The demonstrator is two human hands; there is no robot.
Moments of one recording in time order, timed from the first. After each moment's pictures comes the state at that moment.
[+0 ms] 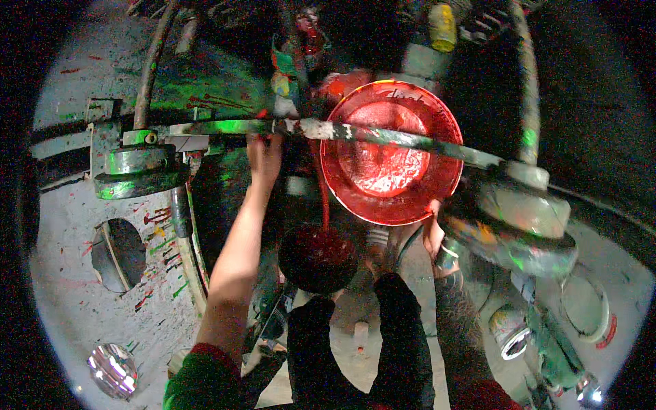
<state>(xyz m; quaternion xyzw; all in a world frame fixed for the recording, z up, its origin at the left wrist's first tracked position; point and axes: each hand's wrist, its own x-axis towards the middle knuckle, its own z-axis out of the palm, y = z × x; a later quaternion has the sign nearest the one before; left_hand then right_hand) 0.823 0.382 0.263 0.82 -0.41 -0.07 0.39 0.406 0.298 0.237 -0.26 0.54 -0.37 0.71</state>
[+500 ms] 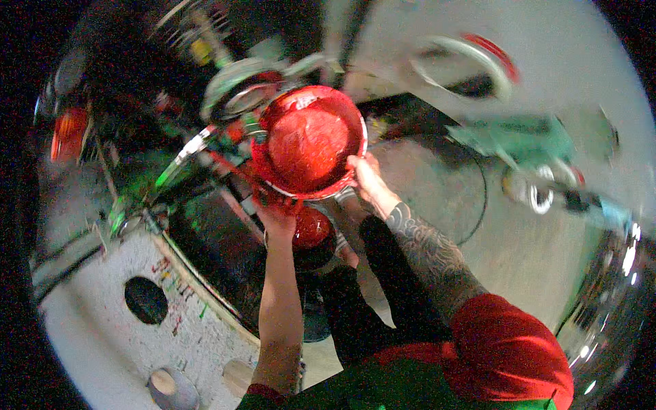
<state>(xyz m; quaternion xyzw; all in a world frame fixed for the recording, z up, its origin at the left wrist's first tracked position) 0.592 0.464 0.340 0.48 0.17 -0.62 0.60 0.358 0.392 0.347 -0.10 0.62 -0.41 0.66</state>
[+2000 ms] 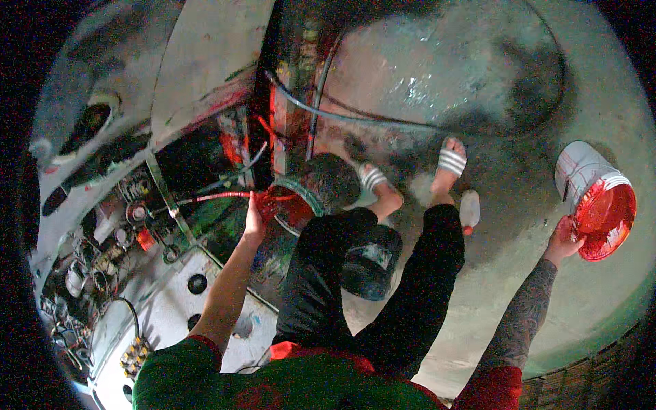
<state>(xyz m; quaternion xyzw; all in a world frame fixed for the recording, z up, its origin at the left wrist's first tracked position) 0.369 0.598 0.296 0.78 -0.33 -0.52 0.06 -0.261 1.257 0.005 0.39 0.42 -0.81 0.11</state>
